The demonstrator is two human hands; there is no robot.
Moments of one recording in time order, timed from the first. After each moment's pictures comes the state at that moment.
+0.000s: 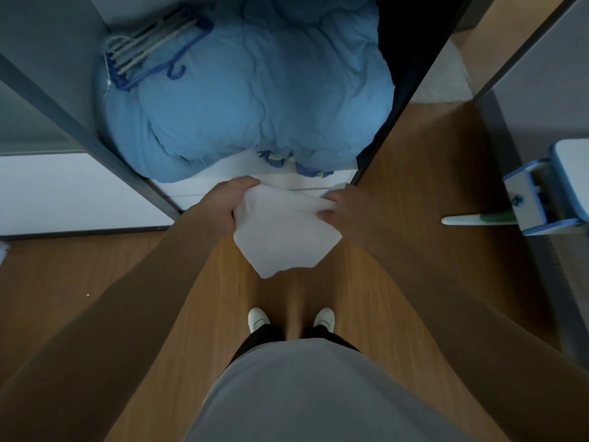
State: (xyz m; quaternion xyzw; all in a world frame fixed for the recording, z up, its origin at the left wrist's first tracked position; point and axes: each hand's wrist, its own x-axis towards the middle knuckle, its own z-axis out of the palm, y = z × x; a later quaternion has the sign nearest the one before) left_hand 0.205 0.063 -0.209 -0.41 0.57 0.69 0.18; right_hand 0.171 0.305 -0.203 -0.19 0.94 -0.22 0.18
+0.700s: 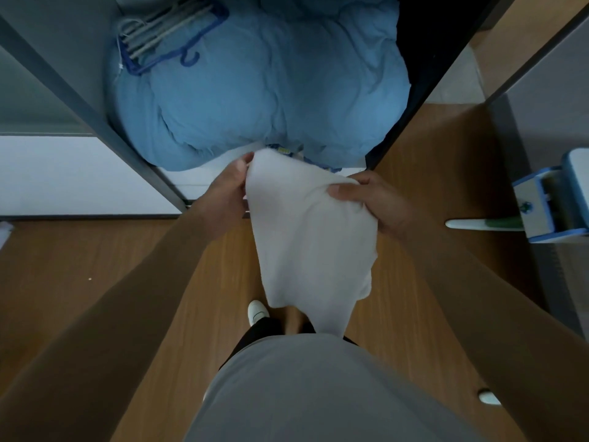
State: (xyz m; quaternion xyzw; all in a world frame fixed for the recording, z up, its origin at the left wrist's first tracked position) left_hand 0.236 0.040 -0.221 -0.15 0.59 0.78 0.12; right_hand 0.166 0.308 -0.158 -0.07 0.69 -0.61 0.38
